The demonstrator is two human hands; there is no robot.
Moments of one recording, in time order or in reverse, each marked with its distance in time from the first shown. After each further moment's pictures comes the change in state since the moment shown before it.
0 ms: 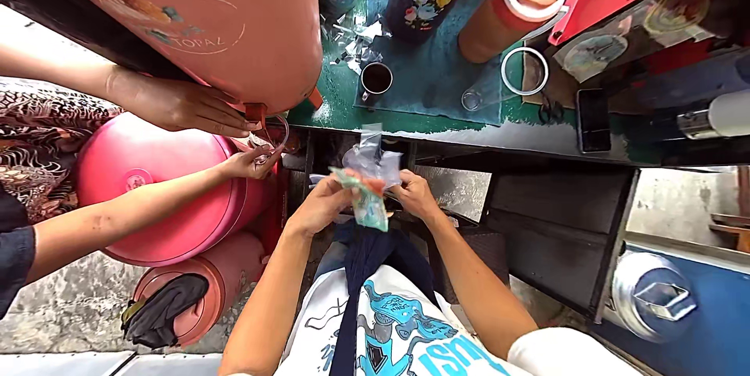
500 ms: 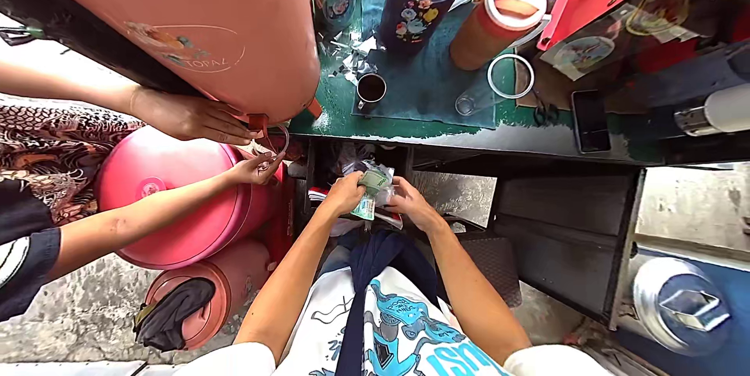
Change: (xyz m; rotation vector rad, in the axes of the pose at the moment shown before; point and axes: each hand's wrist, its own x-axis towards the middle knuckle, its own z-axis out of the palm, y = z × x) left_hand 0.057 -0.038 0.000 1.077 0.130 -0.551; right_hand -0.018 -0.001 0.003 0.545 -0.201 0.277
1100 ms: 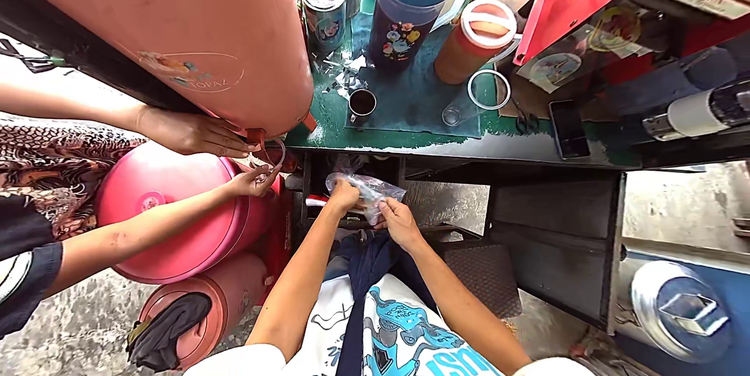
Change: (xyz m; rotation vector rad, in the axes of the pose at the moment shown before) left_hand 0.032 0.000 0.021 -0.509 0.126 -0.295; right_hand -0.020 -0.001 0.037 -0.019 0.248 -0.060
